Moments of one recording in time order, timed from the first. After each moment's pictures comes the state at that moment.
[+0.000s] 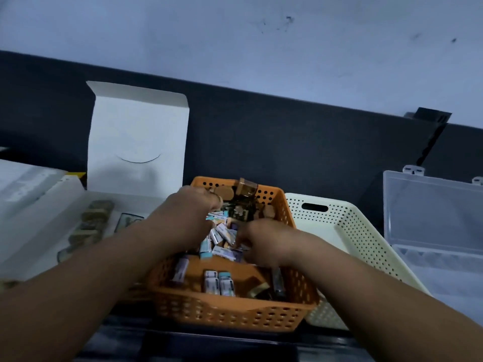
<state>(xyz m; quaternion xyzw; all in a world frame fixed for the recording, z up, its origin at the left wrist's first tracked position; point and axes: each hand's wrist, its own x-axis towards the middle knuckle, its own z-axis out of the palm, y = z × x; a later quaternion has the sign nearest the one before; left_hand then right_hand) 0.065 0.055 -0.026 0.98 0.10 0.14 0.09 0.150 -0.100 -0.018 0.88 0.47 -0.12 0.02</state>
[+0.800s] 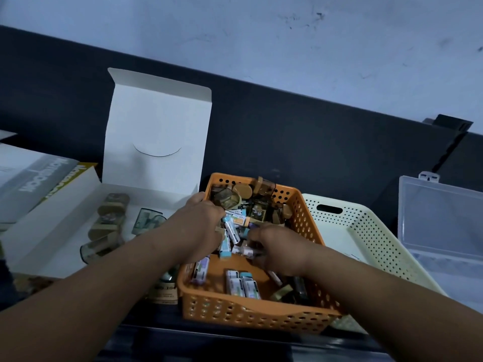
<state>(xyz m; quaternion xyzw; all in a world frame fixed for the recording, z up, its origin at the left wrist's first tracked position) 0.047 0.073 -0.042 0.98 0.10 0.07 0.18 0.155 -0.085 -0.047 0.87 0.48 -0.11 0.02</state>
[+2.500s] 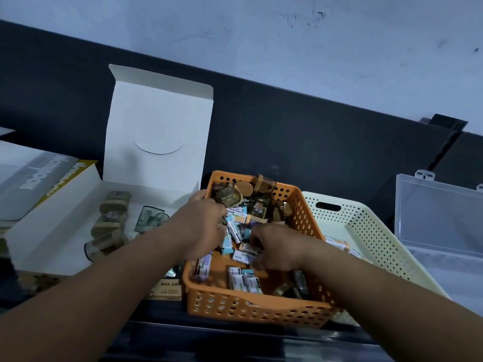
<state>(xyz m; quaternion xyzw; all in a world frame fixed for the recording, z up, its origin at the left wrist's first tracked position) 0.048 0.081 -0.051 0.97 0.09 0.10 0.22 0.143 -0.077 -0.038 0.90 0.40 -0.18 0.03</state>
